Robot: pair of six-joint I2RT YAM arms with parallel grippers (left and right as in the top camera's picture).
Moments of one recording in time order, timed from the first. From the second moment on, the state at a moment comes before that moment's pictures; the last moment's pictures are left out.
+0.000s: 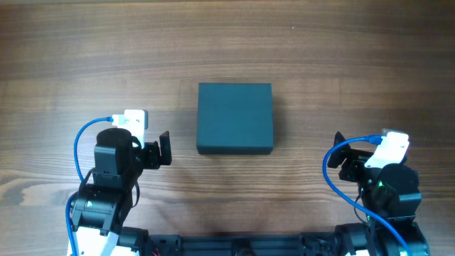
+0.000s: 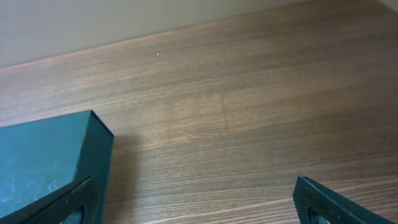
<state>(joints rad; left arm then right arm) -0.15 0.75 0.61 -0.59 -0.03 -0.10 0.08 0.37 0.55 -0.65 0.14 0.22</state>
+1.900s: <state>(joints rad) -0.15 0.75 0.61 -0.59 -0.03 -0.10 0.07 0.01 0.07 -0.18 0.06 0.07</state>
